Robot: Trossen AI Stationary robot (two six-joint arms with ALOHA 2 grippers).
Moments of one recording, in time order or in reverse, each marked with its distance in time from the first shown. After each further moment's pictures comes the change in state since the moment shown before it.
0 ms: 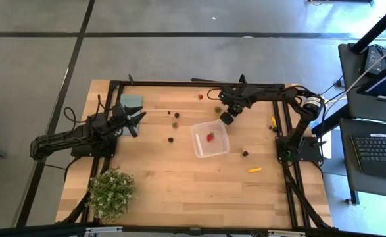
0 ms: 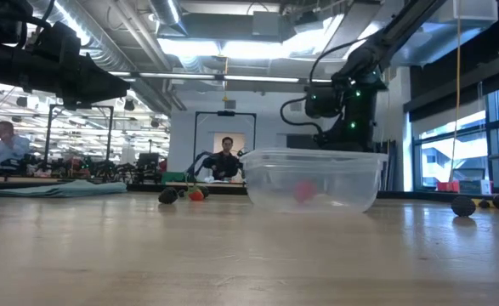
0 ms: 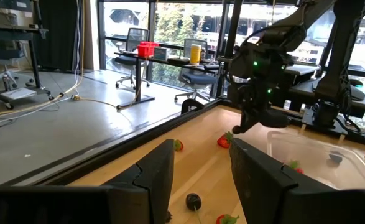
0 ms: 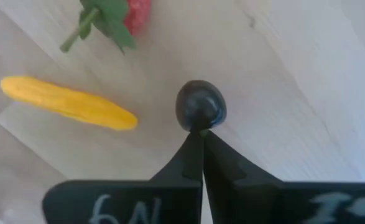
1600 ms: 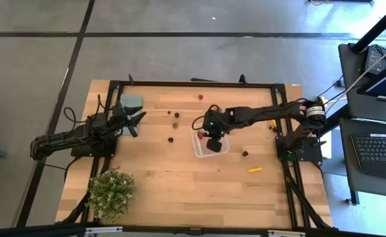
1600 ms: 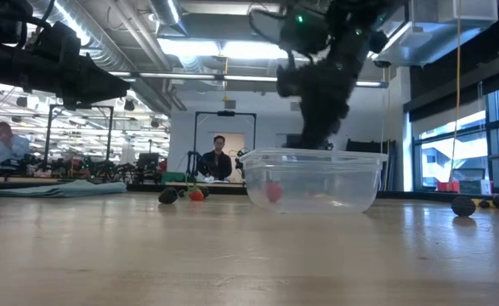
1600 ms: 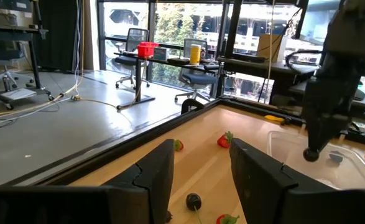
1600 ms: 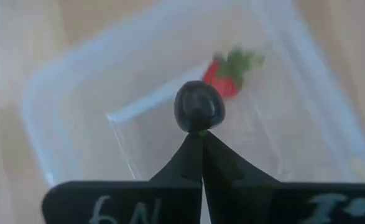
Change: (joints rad) left arm 0.000 0.000 0.000 0.000 0.000 0.003; right arm 0.446 -0.053 0.080 0.157 -0.198 0.016
